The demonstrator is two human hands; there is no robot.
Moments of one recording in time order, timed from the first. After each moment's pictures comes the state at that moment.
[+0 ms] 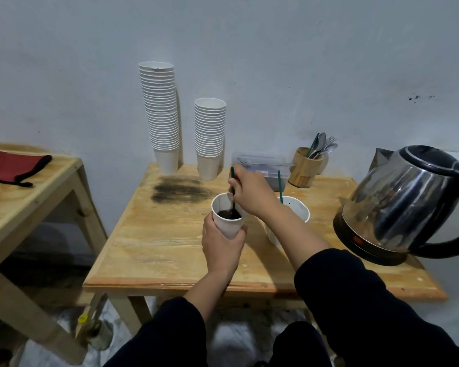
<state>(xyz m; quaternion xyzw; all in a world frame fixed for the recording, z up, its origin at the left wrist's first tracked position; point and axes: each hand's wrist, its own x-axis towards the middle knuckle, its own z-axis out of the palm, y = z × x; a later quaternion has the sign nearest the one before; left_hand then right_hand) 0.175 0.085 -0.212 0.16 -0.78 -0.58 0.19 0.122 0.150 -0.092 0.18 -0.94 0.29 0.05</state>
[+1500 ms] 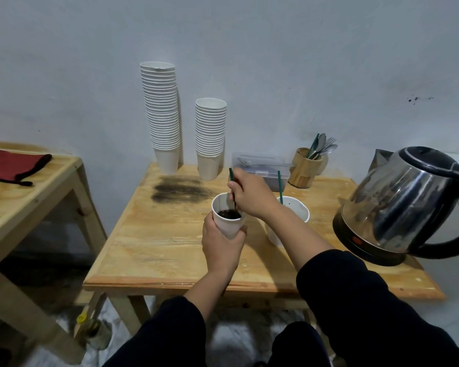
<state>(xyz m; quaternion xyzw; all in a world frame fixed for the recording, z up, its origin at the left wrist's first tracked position) 0.175 0.084 -0.211 0.16 -0.77 -0.58 0.19 0.123 0.153 -0.096 0.19 -0.94 0.30 0.05</state>
